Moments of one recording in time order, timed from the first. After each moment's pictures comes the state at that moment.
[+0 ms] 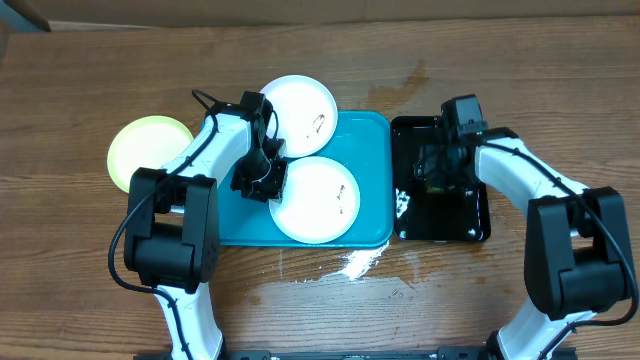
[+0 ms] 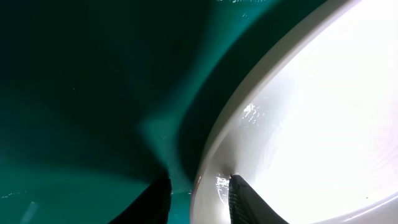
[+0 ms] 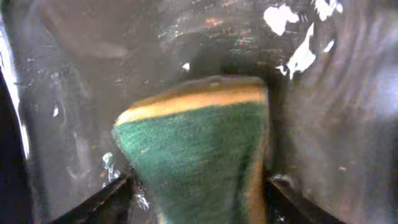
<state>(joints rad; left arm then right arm) -0.19 2.06 1.41 -1.06 0.18 -0.06 0.16 1.88 1.12 -0.52 -0.04 0.27</state>
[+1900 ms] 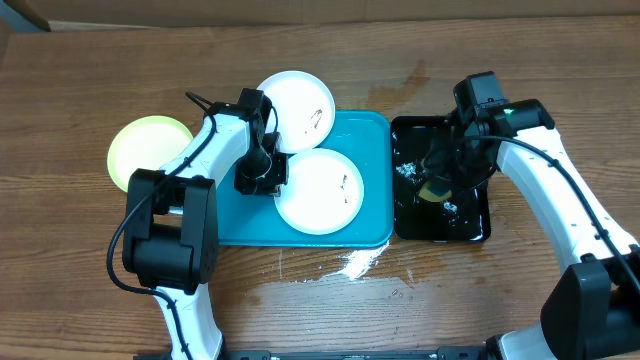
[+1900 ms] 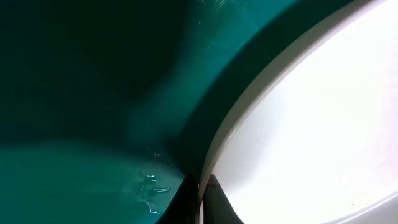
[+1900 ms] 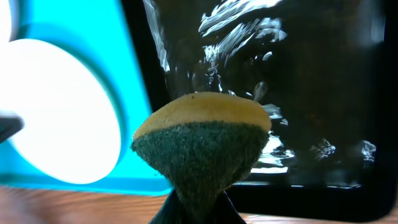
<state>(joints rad) -0.19 2.05 1.41 -1.00 0.22 -0.22 0.19 1.68 1.36 -1.11 -0.23 0.42</state>
